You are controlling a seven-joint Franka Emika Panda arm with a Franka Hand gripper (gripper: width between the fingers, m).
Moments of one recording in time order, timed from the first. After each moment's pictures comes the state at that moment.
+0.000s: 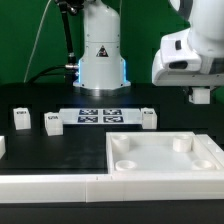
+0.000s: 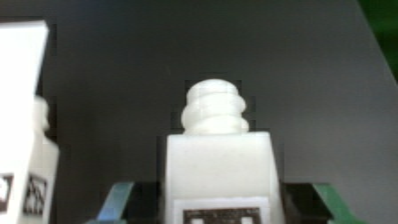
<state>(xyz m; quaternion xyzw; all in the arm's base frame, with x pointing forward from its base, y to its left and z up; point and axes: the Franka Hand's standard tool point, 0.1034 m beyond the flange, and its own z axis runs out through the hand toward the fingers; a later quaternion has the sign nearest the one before) 0.385 0.187 0.072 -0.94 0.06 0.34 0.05</state>
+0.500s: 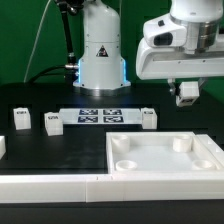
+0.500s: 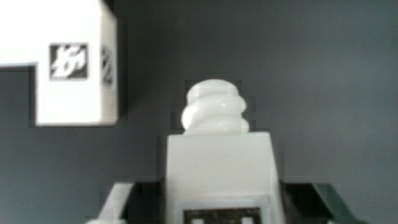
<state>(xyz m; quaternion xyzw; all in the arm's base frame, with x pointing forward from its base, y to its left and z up) 0.422 0.144 0.082 -0.99 0.02 0.14 0.03</state>
